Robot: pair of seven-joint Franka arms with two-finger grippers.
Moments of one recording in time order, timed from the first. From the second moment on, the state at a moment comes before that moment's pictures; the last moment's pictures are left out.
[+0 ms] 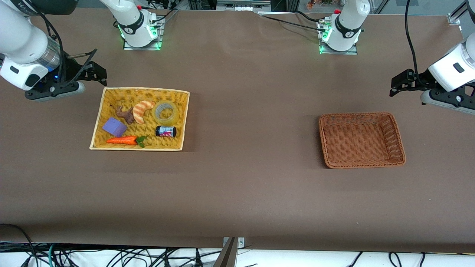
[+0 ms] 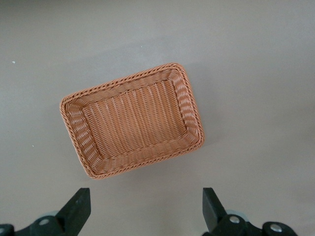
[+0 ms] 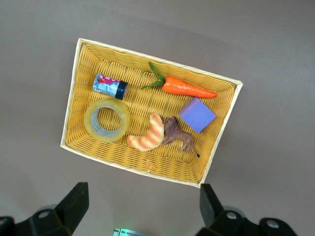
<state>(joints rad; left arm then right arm) -0.06 0.05 0.01 -1.57 -0.04 1.56 0.20 -0.02 -0.05 0.17 -1.78 0.00 1.63 -0.10</state>
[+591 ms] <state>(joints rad) -0.06 0.05 0.01 -1.57 -0.04 1.56 0.20 -0.02 -0.05 0.17 -1.79 0.00 1.63 -0.10</state>
